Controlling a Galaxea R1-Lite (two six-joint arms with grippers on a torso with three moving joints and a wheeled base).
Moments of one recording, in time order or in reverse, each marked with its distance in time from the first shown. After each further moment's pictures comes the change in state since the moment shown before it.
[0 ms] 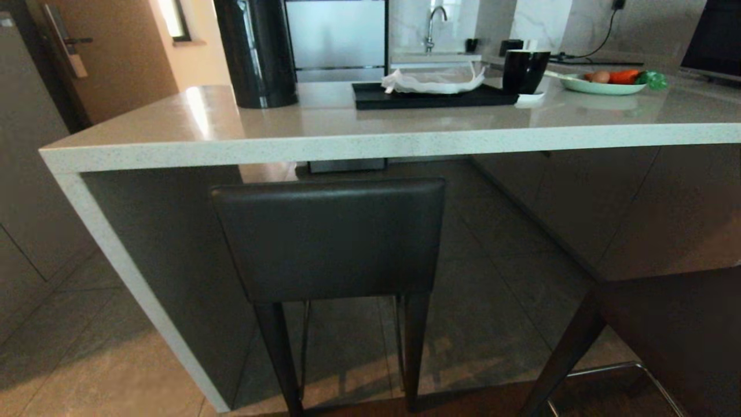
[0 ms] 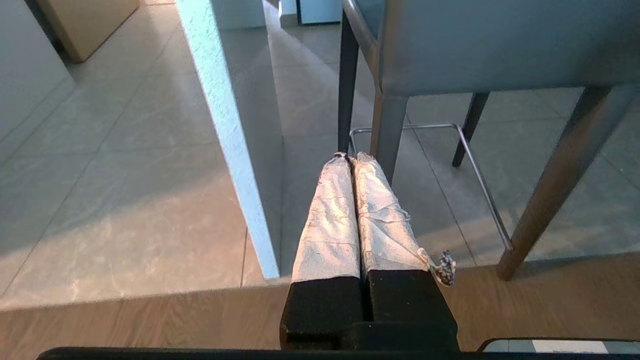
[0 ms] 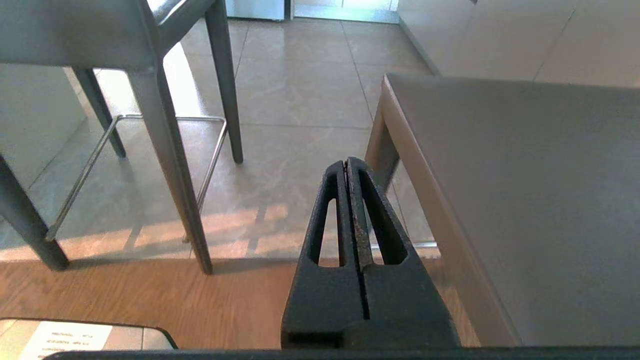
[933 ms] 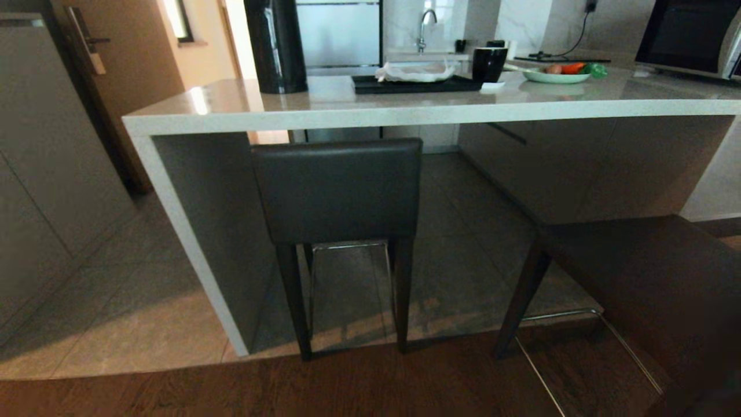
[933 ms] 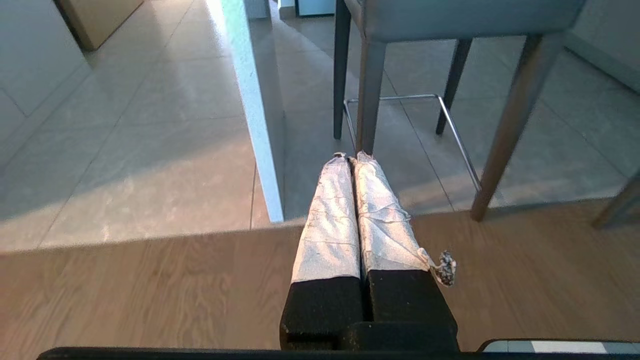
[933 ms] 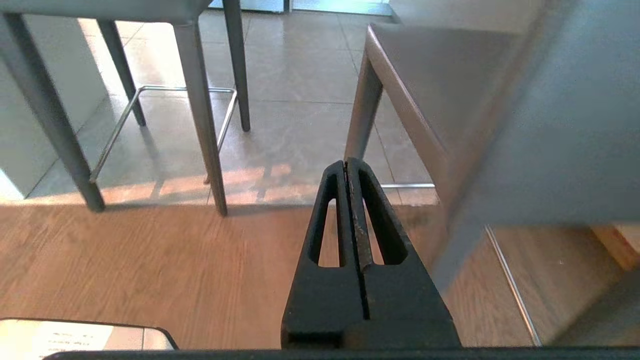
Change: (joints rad) left arm 0.000 0.000 0.000 -0.001 0.002 0.000; right arm 0.000 0.000 0.000 0.001 0.000 0.000
